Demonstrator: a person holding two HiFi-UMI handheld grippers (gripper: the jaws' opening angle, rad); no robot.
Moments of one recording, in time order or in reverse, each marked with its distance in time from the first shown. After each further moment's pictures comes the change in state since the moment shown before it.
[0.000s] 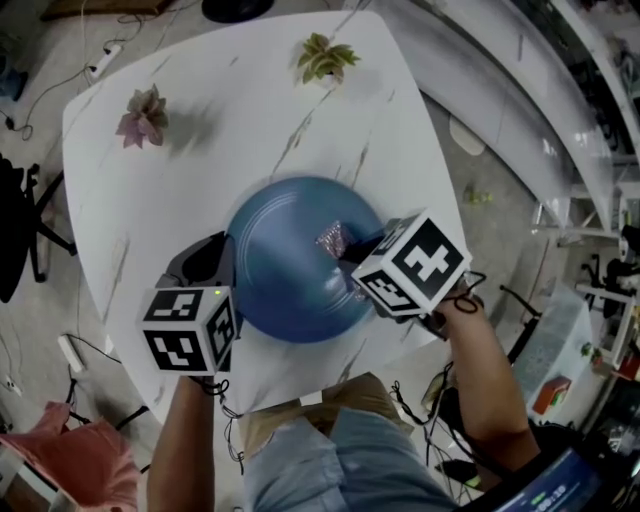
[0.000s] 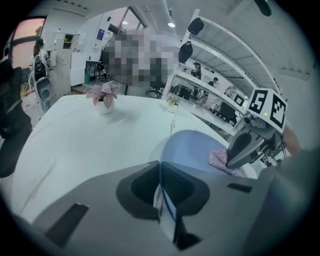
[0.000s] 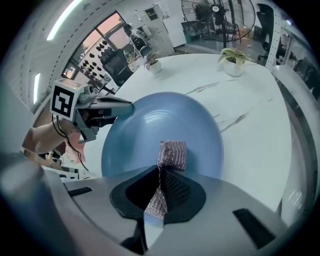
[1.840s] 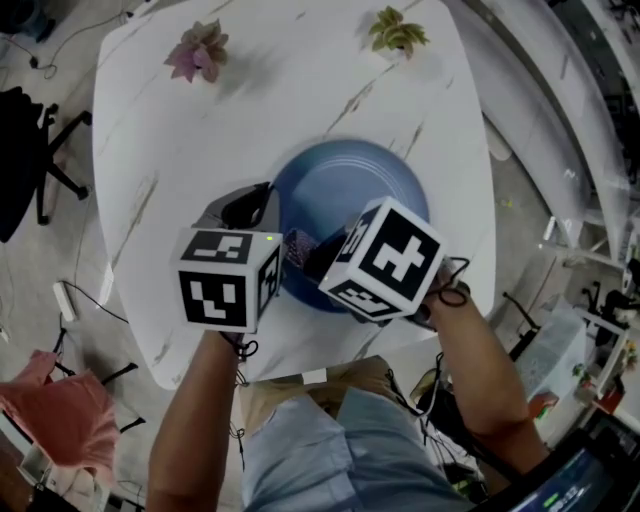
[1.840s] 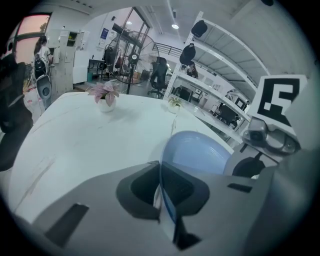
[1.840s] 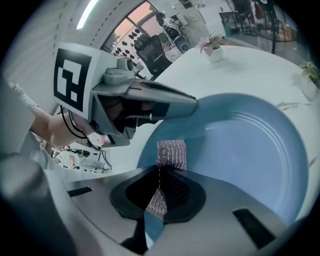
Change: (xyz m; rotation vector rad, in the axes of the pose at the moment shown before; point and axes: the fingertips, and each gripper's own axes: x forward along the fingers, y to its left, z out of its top) left arm 0.002 0.003 -0.002 -0.033 -0.007 0.001; right arm 0.050 0.115 0.031 -0.259 0.088 0.266
